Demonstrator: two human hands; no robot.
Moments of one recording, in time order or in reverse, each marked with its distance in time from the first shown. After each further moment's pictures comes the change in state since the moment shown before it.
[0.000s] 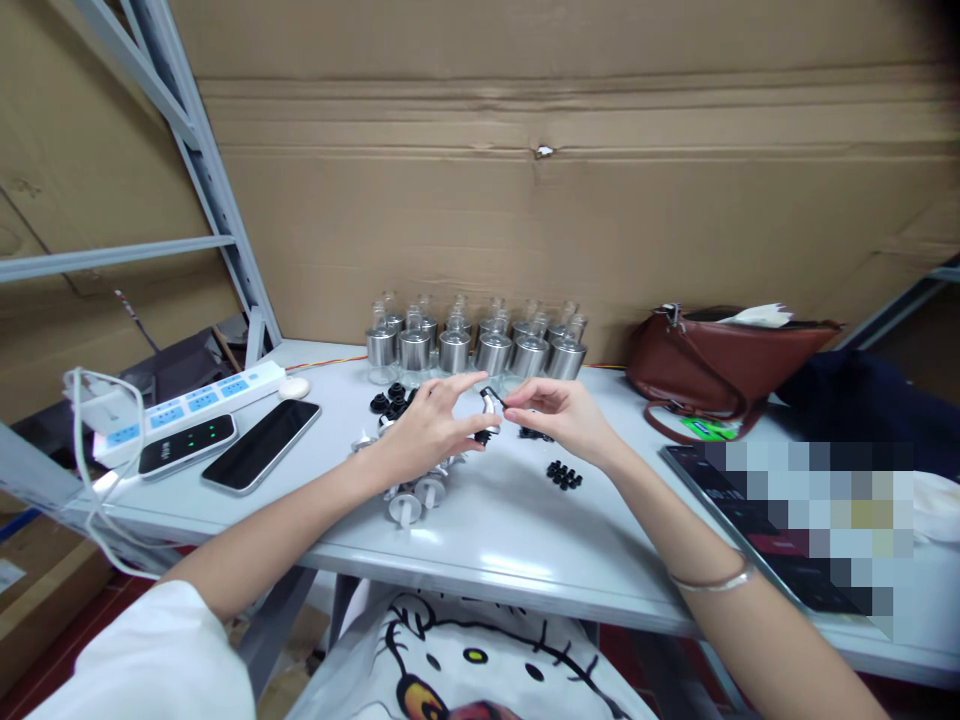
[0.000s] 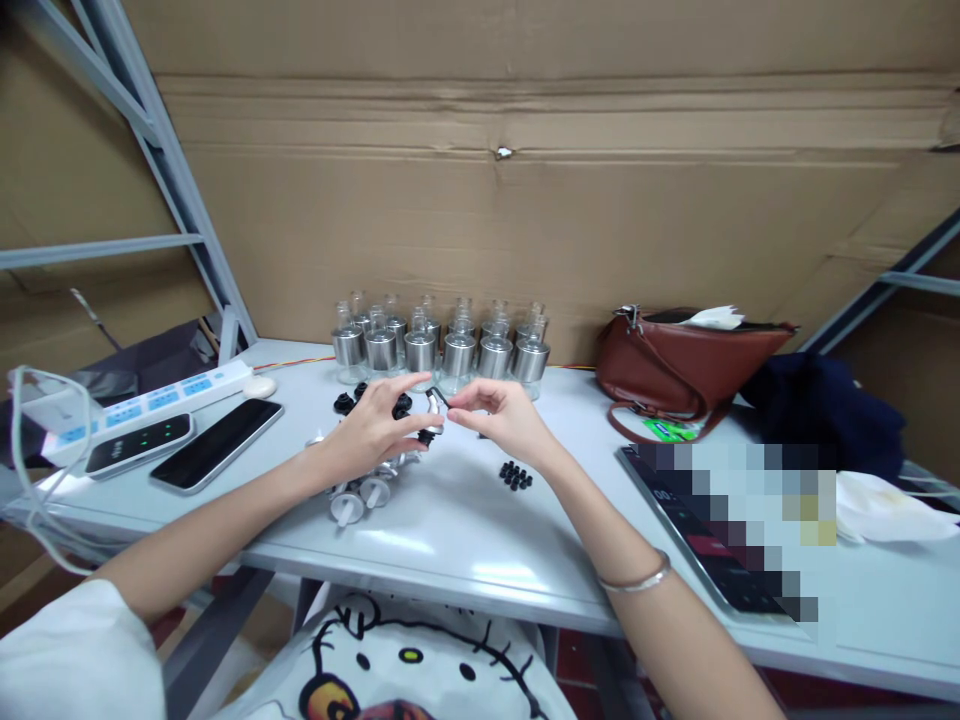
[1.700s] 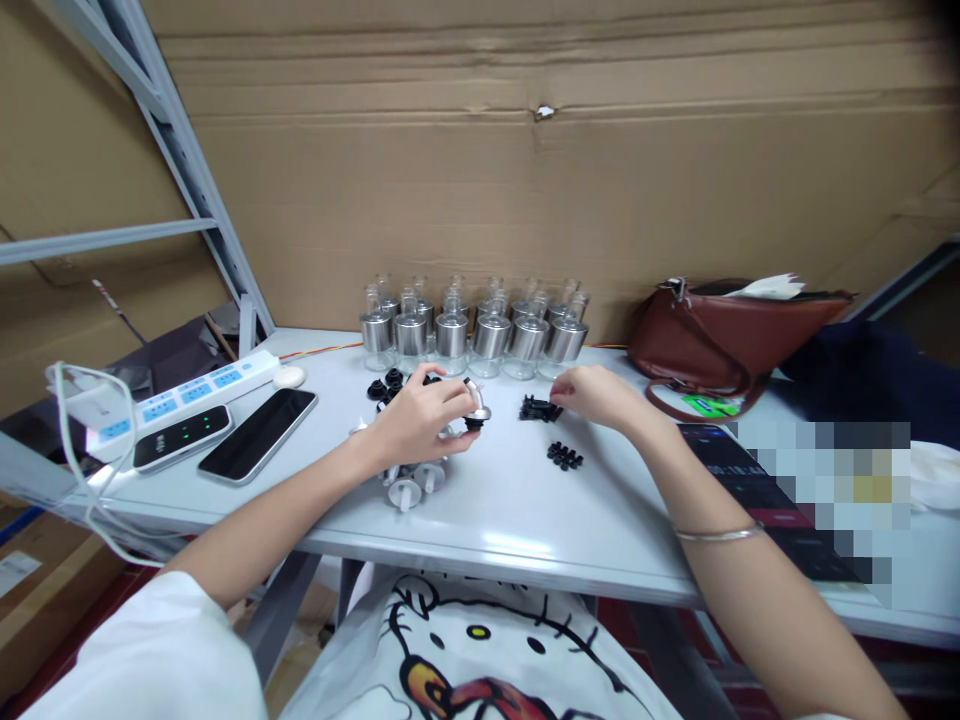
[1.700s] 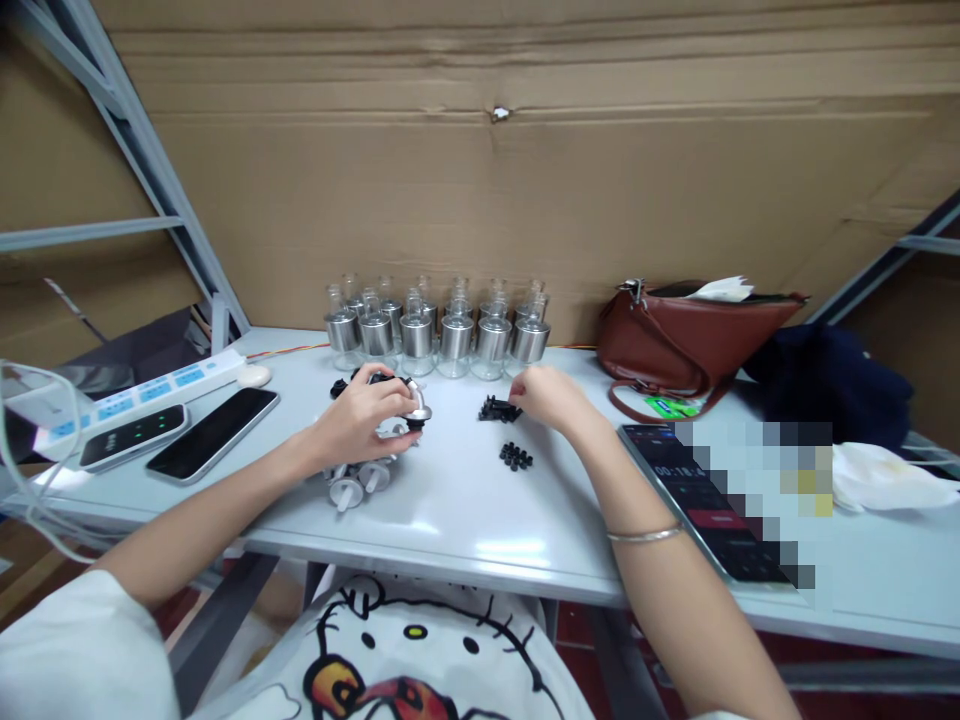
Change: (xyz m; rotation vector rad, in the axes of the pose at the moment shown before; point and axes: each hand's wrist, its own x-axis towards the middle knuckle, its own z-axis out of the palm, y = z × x) left_hand 0.001 -0.004 -0.005 -0.160 -0.017 0.013; right_hand 0.009 0.042 -0.057 -1.215 -0.131 0.254
